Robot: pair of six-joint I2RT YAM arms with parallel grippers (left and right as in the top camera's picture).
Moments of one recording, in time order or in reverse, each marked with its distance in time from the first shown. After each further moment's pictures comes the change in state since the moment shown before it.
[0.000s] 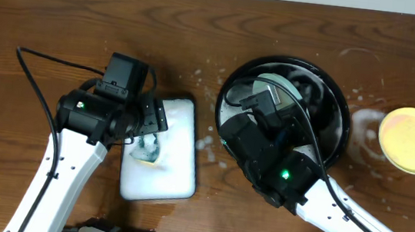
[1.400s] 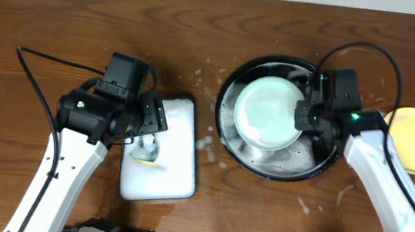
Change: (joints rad) left arm 0.000 0.000 0.000 0.000 -0.001 0.000; right arm -0.671 0.113 0.000 0.029 -1.186 0.220
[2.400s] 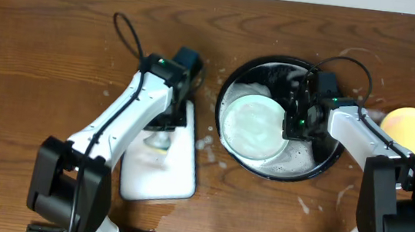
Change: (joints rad) left arm -0.129 0.489 0.093 -0.035 -0.125 -0.030; right arm -0.050 0.379 0.013 0.000 -0.227 0.026
